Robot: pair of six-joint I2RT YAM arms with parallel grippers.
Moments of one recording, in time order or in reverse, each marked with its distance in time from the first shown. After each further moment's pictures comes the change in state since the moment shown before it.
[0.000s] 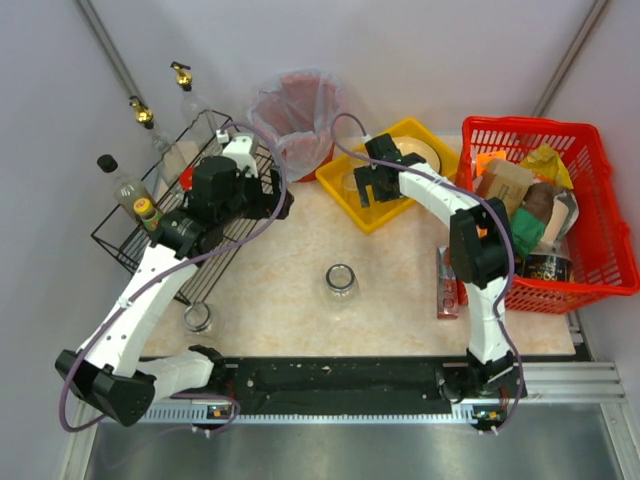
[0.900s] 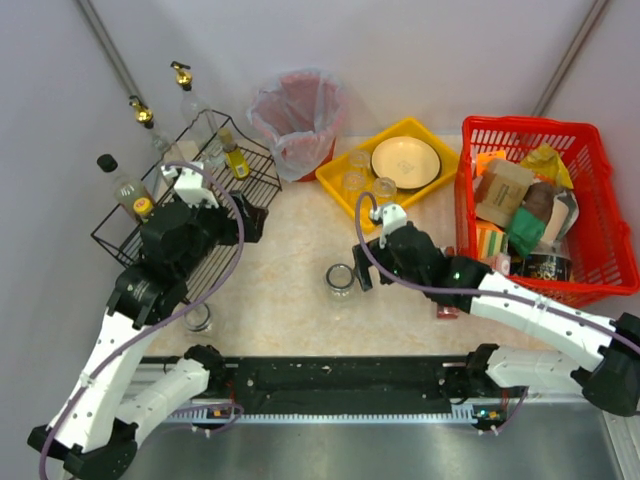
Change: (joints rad) left arm 0.001 -0.345 -0.174 0.033 -0.035 -0.056; right arm 0.436 -1.000 -0.850 0.214 0.007 0.146
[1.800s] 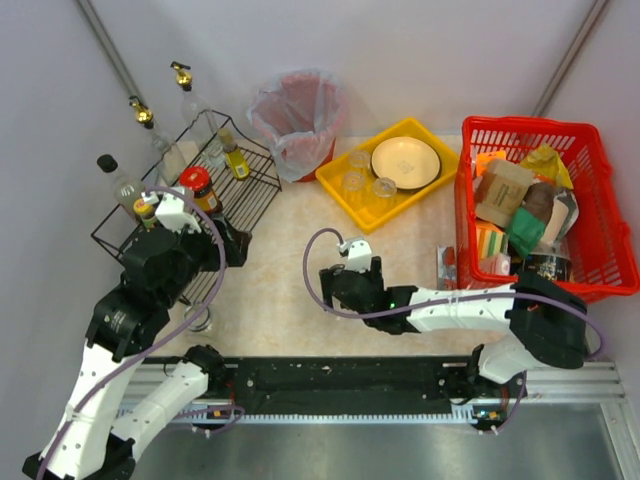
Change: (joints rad) left arm 0.000 -0.144 0.000 -0.230 -0.077 -0.055; right arm 0.299 0.347 -0.156 0.404 0.399 0.346
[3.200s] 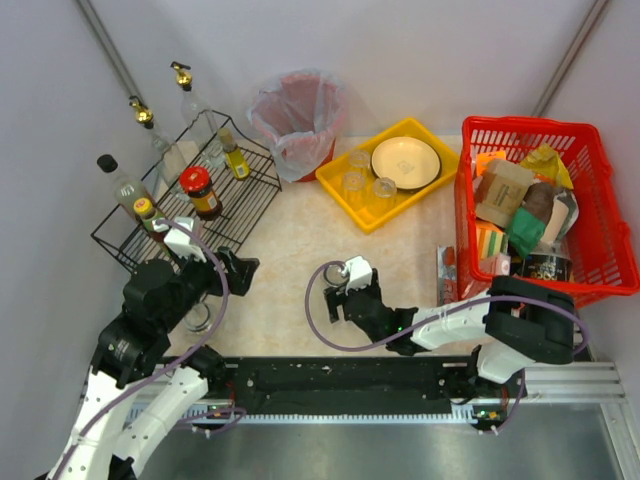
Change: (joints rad) left arm 0.000 -0.206 -0.212 0.062 0.148 0.064; right arm 0.057 0.060 -0.262 0.552 0.053 -0.230
